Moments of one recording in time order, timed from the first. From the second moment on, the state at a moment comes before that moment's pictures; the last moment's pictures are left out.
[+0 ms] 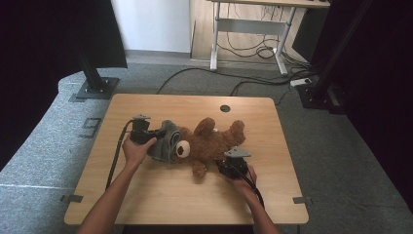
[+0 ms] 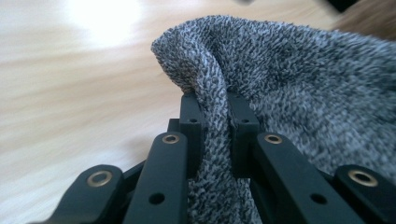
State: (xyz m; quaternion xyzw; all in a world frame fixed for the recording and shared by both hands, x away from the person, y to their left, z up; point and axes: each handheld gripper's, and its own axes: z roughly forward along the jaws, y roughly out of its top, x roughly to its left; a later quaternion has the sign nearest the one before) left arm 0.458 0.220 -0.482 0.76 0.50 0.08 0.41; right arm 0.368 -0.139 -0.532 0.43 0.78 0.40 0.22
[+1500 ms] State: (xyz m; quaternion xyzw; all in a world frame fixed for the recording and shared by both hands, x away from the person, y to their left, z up) left arm 0.410 0.128 -0.477 0.79 0.37 -0.02 0.50; right arm 0.369 -0.140 -0.534 0.44 0.77 0.40 0.22
